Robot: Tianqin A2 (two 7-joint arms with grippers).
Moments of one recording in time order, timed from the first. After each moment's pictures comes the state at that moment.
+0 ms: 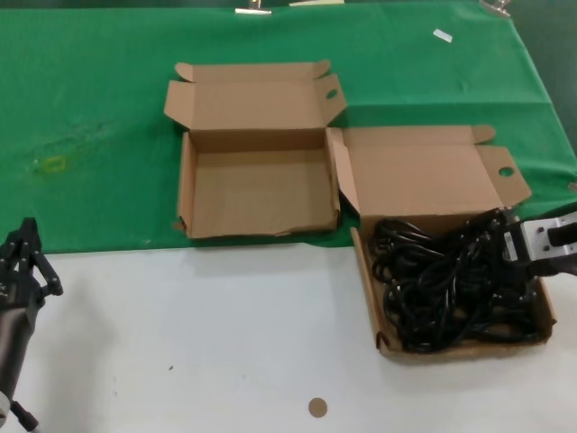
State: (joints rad) left arm 0.00 -0.30 1.60 -1.60 -1.80 0.00 0.00; right arm 0.78 0.81 -2.08 1.17 1.37 -1.12 -0.28
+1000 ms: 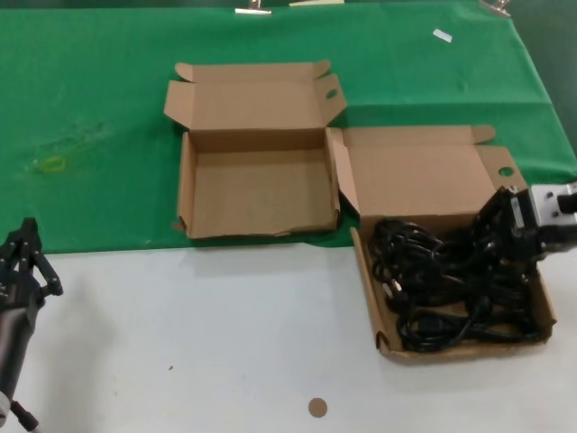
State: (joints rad) left arm 0.00 -0.30 1.60 -1.60 -1.80 0.00 0.00; right arm 0.84 0.85 -2.07 1.29 1.32 -1.23 -0.09
